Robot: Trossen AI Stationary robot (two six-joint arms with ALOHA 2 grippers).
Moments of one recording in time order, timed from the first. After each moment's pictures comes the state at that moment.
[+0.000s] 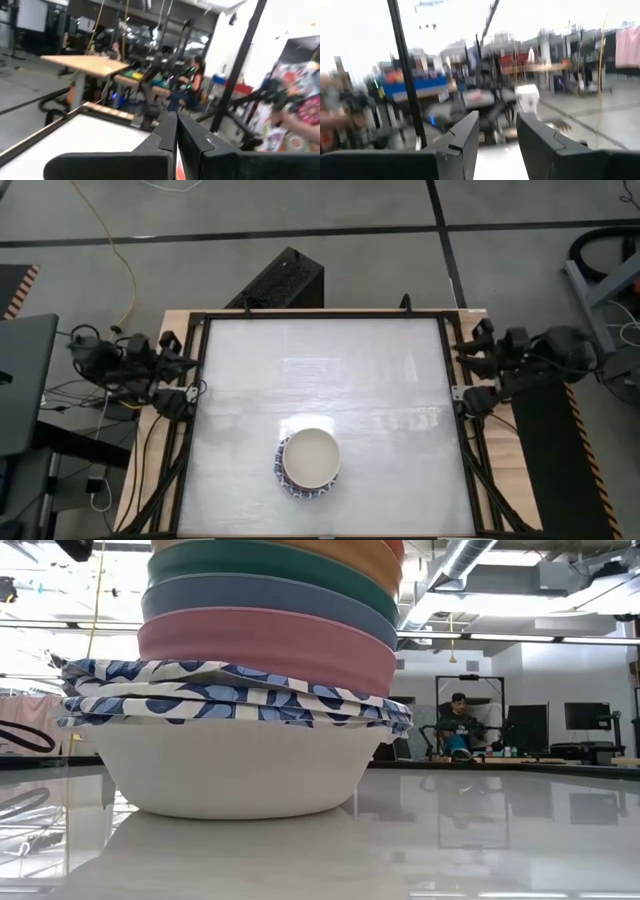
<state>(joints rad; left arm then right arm) -0.43 0.04 0.69 -0.37 -0.47 -0.19 0.31 0.25 0.82 -0.37 0.34 0.08</state>
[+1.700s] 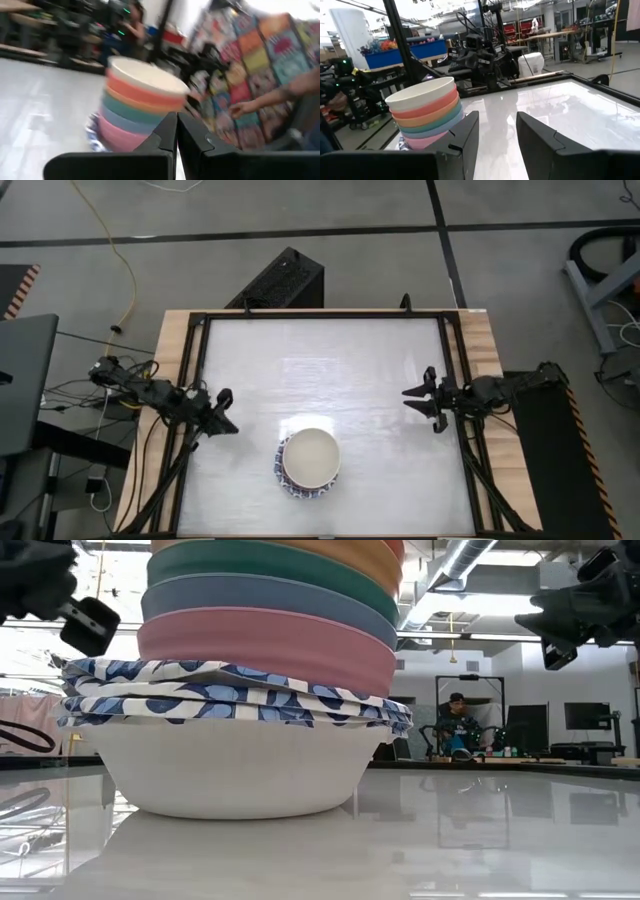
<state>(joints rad) -0.43 0.00 0.01 0.15 -0.04 -0.33 0.30 0.01 0.01 0.08 0.31 0.18</state>
